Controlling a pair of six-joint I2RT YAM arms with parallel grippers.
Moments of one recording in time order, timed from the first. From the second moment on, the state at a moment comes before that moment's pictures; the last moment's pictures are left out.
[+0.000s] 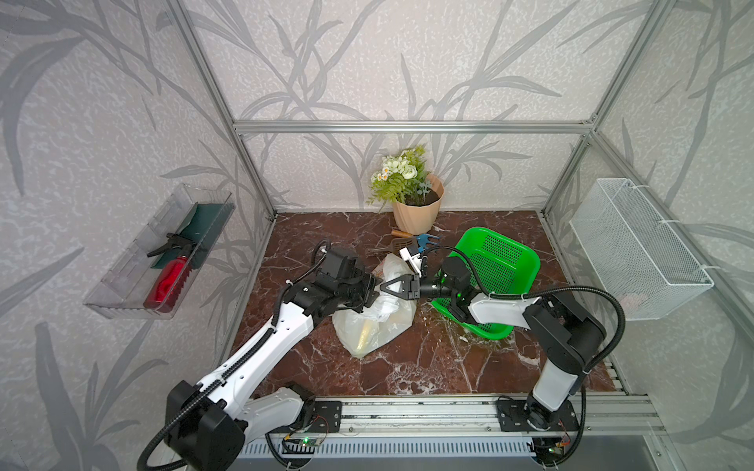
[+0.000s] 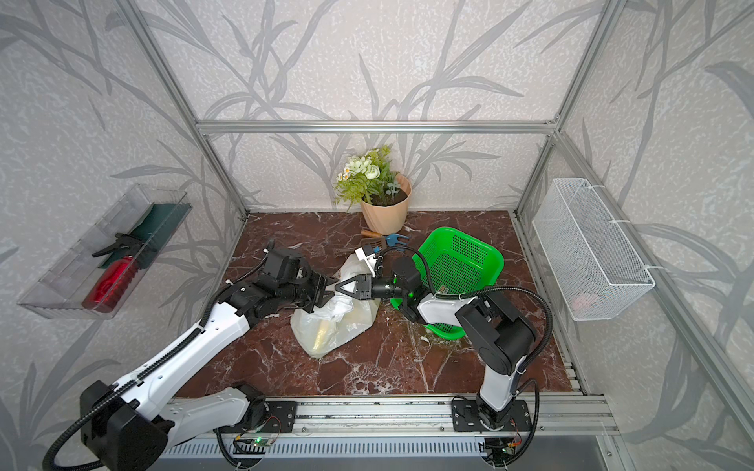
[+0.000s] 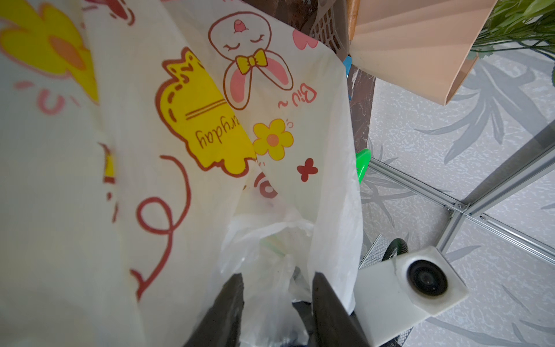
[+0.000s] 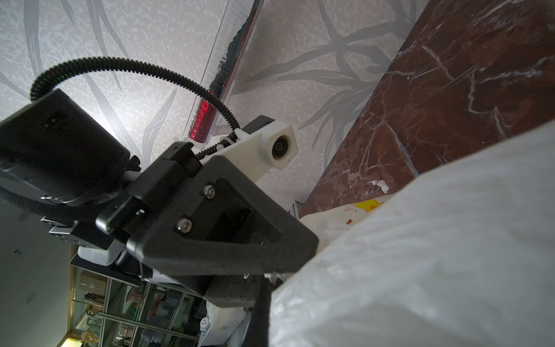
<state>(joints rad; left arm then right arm) -0.48 1.14 0.97 -0.58 0.24 -1.65 0.71 1.78 0.87 0.93 -0.86 1.09</state>
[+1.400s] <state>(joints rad) -0.48 1.13 0.95 -0.62 0.22 -1.63 0.73 1.69 0.80 0.89 -0.79 1.05</state>
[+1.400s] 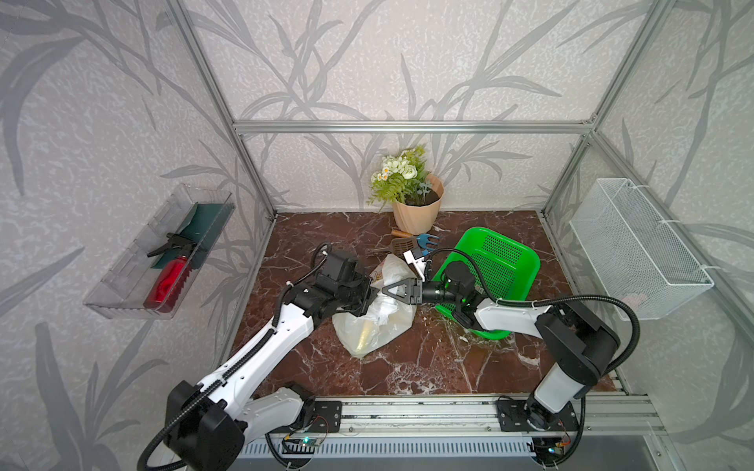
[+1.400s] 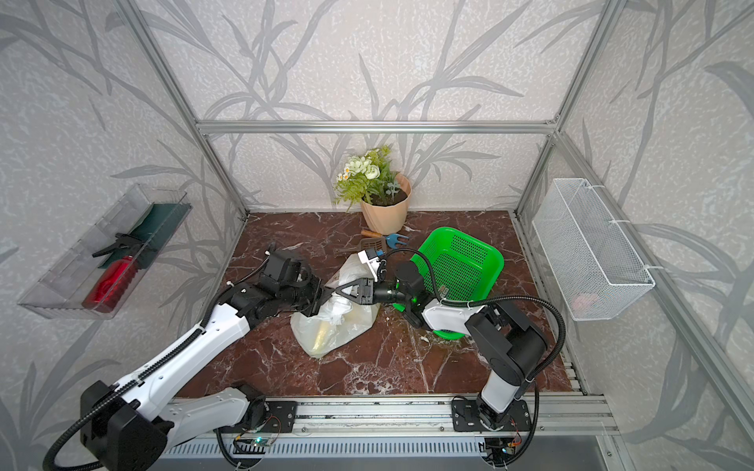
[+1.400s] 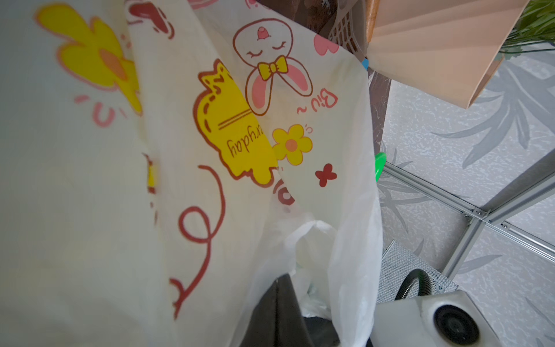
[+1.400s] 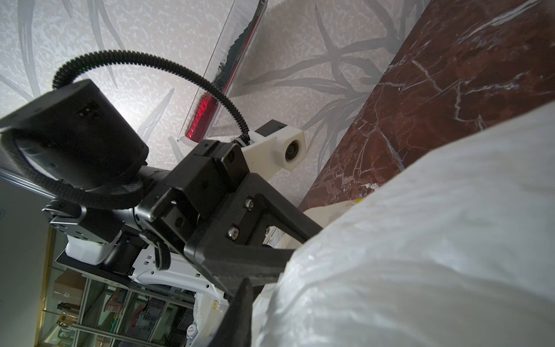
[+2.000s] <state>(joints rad) -0.48 1.11 0.96 -0.58 0.14 -1.58 0.73 1.56 0.79 0.76 -0.75 1.02</state>
